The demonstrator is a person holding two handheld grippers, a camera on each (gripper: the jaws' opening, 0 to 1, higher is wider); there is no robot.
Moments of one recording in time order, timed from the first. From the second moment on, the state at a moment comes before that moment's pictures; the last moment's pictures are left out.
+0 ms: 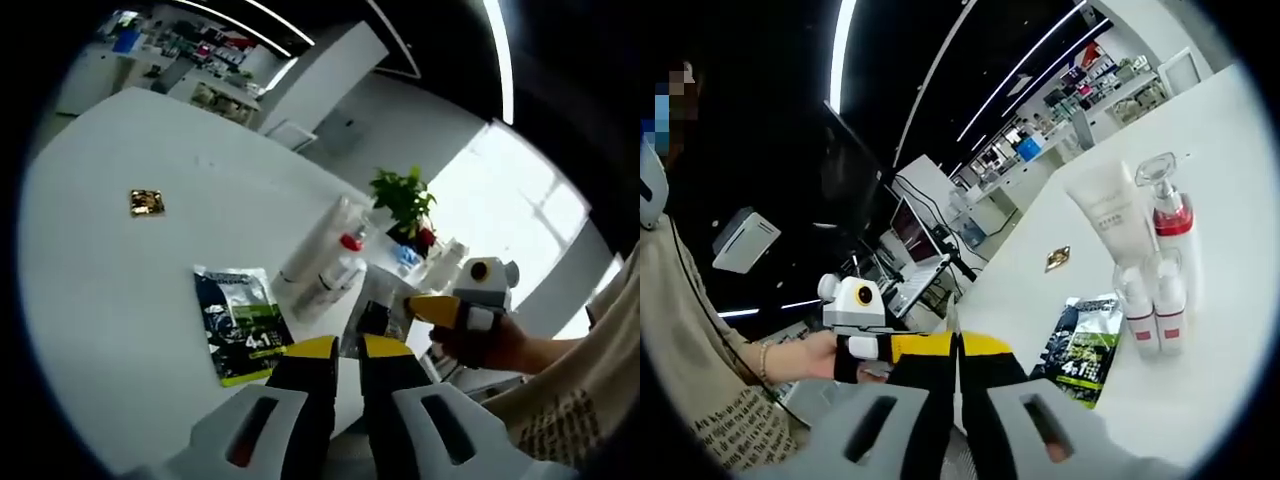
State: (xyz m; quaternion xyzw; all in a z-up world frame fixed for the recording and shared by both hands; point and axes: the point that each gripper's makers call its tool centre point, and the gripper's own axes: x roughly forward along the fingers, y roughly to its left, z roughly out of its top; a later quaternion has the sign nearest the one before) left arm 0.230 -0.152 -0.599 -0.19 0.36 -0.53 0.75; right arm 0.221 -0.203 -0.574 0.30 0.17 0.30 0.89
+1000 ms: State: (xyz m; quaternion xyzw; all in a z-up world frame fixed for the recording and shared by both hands) left arm 0.274 -0.089 -0.661 -0.23 0.47 -0.40 0.75; right arm 0.293 -0.145 -0.658 0.02 0.26 0.24 0.93
